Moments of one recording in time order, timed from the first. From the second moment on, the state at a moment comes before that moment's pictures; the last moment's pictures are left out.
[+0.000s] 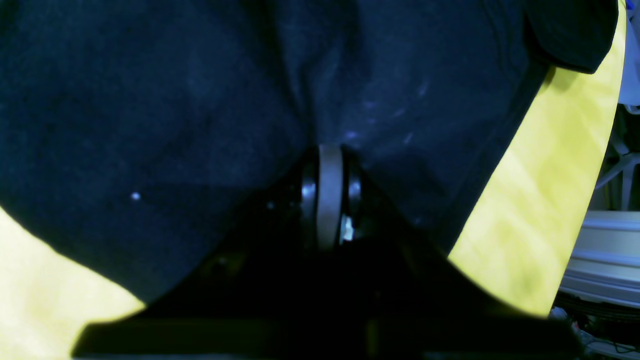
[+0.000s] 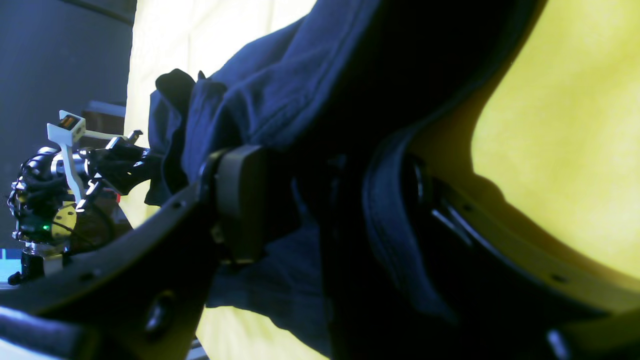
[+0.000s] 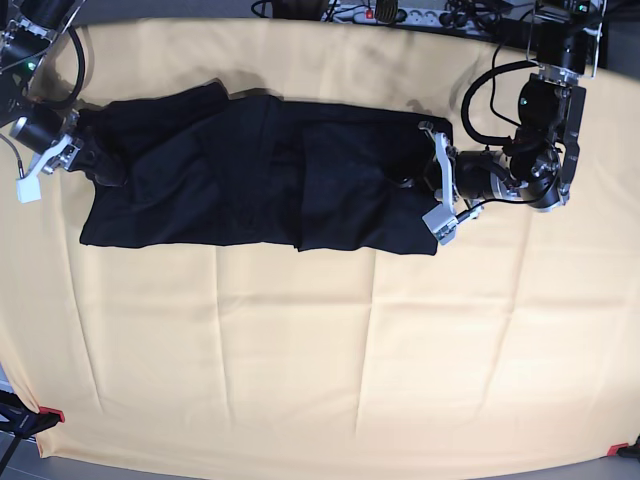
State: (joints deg) left arm -2.1 -27.2 9.9 90.0 -55.0 -42.0 64.4; right arm -8.2 18.9 40.8 78.0 78.8 39.2 -81.8
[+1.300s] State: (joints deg) left arm -2.1 -27.2 9.9 90.0 -55.0 -42.0 64.3; right arm -8.1 16.2 41.1 79.2 78.7 40.1 -81.7
